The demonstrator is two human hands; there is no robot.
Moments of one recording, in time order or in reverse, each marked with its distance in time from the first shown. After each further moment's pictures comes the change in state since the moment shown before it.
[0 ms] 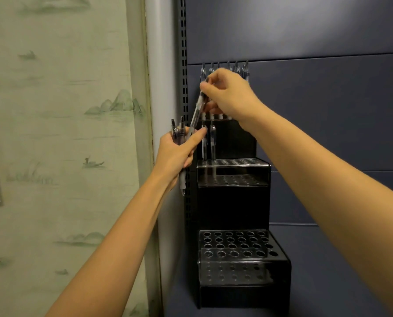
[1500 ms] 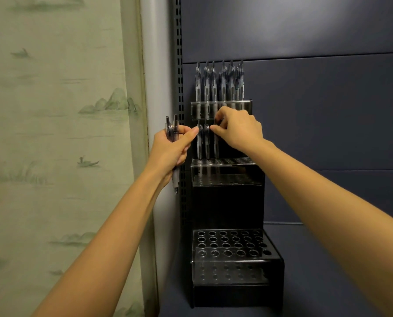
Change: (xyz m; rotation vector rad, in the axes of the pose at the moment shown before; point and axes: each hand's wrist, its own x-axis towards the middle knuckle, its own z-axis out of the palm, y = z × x) left_hand 0.005 0.002 0.001 0.036 0.016 -0.047; right_hand -0.011 0.073 0.002 -0.703 0.028 0.051
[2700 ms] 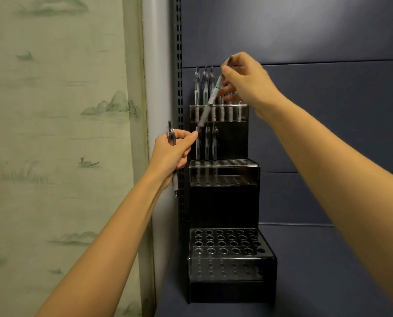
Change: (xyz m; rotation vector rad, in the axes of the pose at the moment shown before) left_hand -0.009 0.004 0.005 0.019 0.016 -0.032; right_hand 0.019 -0.023 -0.077 0.777 0.073 -0.039
